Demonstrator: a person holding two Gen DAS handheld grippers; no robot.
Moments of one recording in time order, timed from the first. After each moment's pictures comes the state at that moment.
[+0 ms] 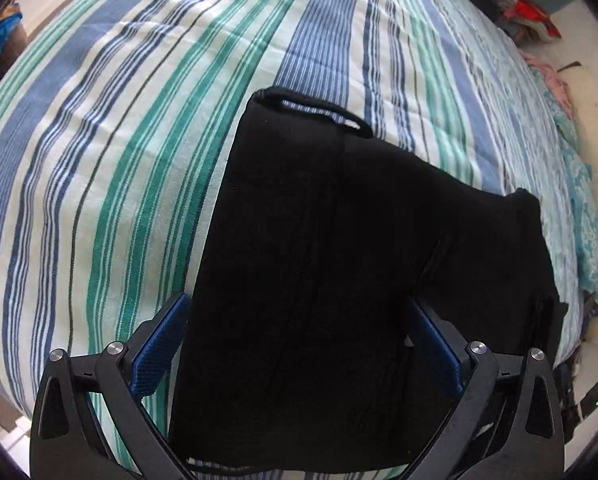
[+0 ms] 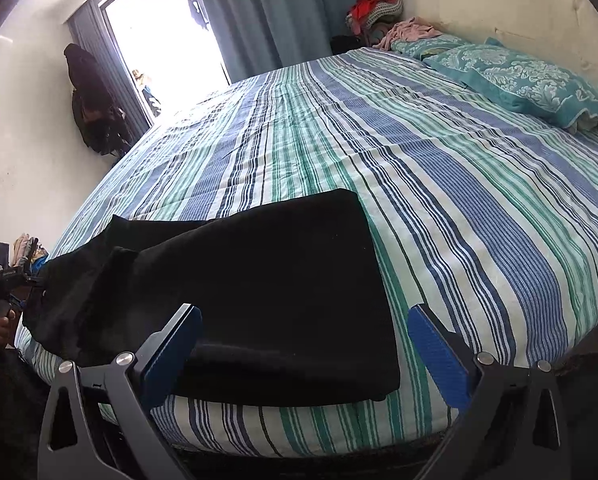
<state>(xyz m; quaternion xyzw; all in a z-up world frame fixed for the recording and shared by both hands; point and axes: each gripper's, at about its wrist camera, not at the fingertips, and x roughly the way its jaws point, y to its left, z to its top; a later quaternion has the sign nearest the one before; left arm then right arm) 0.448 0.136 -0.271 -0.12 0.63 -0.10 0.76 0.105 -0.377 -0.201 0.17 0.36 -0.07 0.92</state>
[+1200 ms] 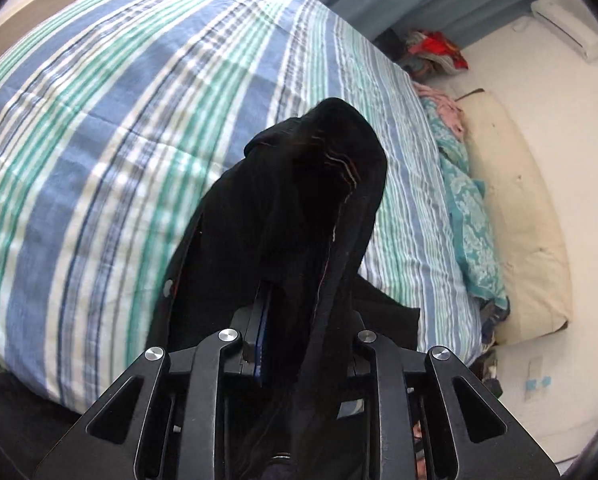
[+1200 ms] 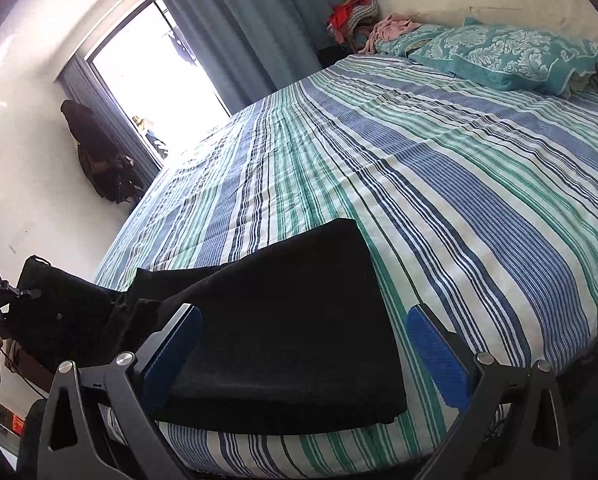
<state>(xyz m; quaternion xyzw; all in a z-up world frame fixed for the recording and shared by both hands) 0.368 -0.011 -0.129 -0.22 0.54 -0.23 0.78 0.104 -0.409 -0.194 0.27 0.31 -0.06 0.91</state>
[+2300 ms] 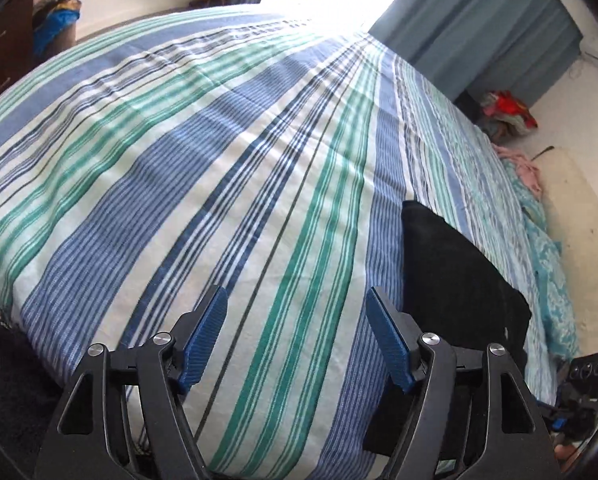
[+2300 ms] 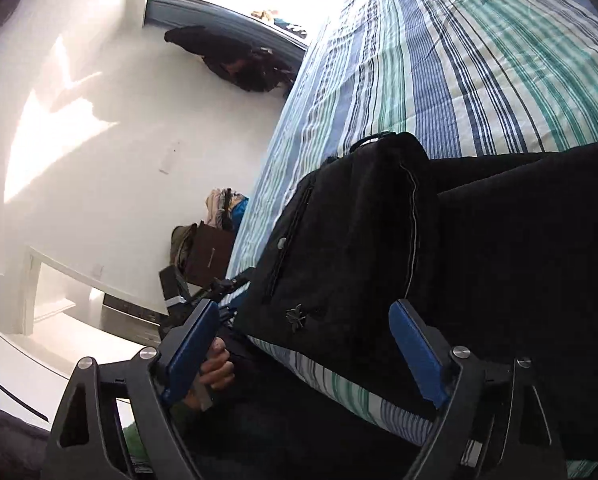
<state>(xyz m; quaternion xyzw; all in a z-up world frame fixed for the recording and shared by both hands) 0.297 0.077 -0.223 -0.22 0.45 -0.04 0.86 0.224 -0.323 -0.202 0.37 0.44 0.32 0.76</state>
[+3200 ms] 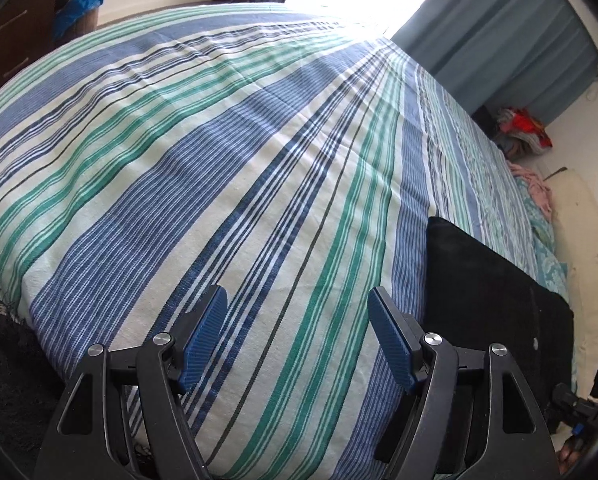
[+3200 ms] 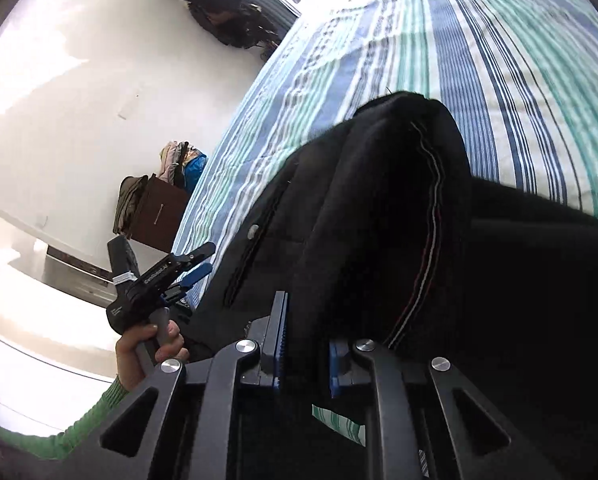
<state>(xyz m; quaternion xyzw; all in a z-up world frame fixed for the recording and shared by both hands) 0.302 0.095 -0.236 -0.25 0.46 -0.02 0.85 0.245 -0.267 -0.151 0.24 0.48 0.29 0.79</state>
